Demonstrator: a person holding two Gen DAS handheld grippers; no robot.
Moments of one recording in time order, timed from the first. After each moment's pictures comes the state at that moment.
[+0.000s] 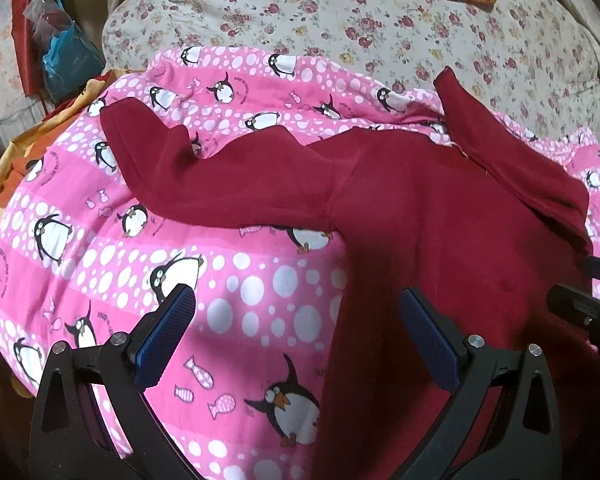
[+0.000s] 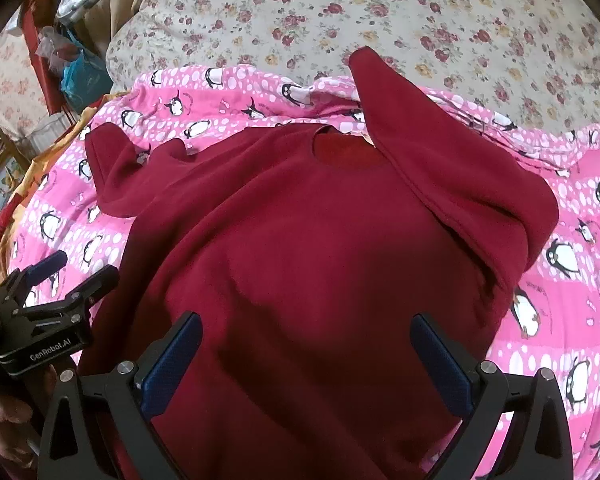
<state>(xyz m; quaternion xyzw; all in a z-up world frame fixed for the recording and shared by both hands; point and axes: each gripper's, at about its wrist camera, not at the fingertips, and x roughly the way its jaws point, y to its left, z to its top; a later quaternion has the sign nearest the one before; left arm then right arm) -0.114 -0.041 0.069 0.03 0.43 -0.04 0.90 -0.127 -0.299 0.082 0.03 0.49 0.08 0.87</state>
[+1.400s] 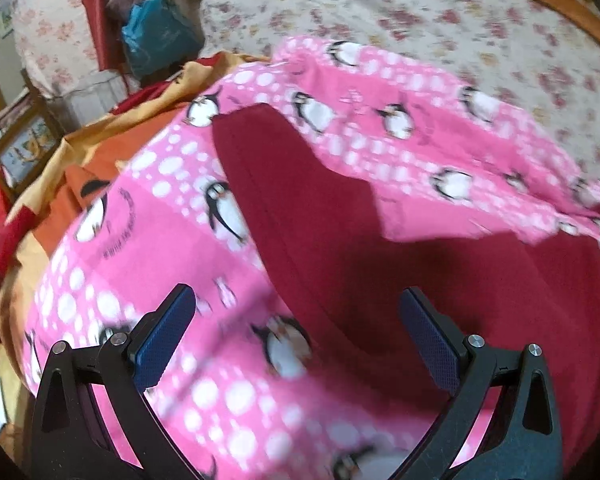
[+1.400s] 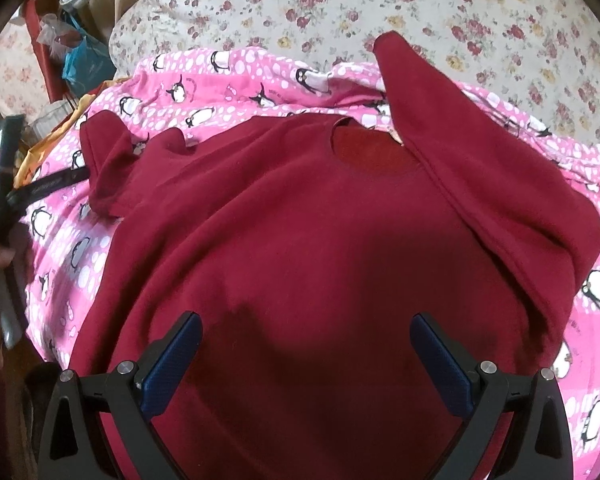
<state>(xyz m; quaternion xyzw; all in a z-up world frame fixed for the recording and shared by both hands) 0.030 0.090 0.064 0.02 0.43 0.15 0.89 -0.089 -0.288 0.058 0.03 0.50 0.11 0.86</state>
